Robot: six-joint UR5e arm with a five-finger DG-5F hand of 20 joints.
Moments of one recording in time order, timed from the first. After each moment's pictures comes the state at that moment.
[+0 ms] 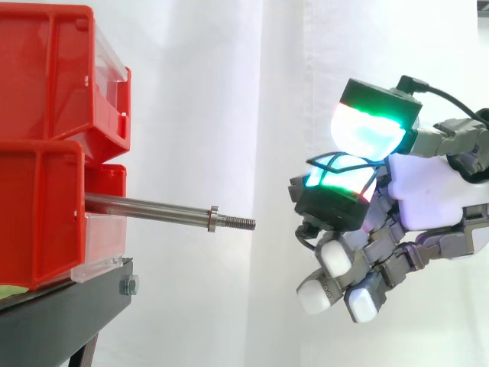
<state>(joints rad) 0.04 -2.22 -1.19 -3.01 -1.61 -0.11</state>
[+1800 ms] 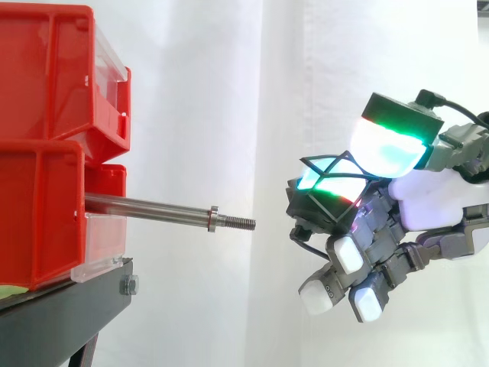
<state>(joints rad) 0.04 -2.22 -1.19 -3.01 -1.61 -0.11</state>
